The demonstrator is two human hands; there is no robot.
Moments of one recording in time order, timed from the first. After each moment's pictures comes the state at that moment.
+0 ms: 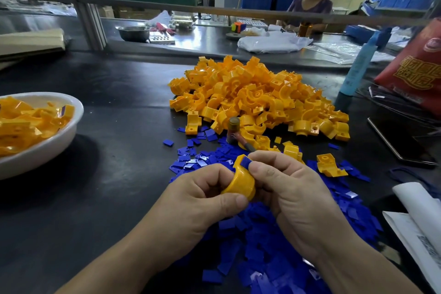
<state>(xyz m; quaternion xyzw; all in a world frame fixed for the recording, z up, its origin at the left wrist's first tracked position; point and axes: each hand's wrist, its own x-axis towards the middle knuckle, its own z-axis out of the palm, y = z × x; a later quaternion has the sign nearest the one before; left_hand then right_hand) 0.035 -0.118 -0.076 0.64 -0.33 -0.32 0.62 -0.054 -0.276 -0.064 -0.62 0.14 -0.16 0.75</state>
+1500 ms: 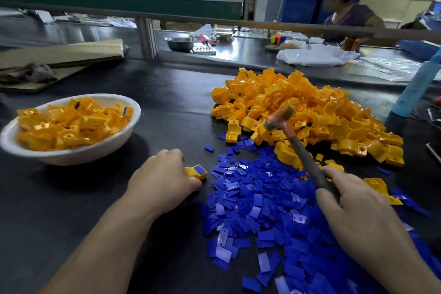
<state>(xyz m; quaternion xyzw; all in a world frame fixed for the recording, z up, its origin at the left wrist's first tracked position) 0.105 -0.068 -0.061 0.98 -0.12 -0.05 0.13 -0.060 -0.292 -0.054 -0.95 0.20 -0.17 0.19</state>
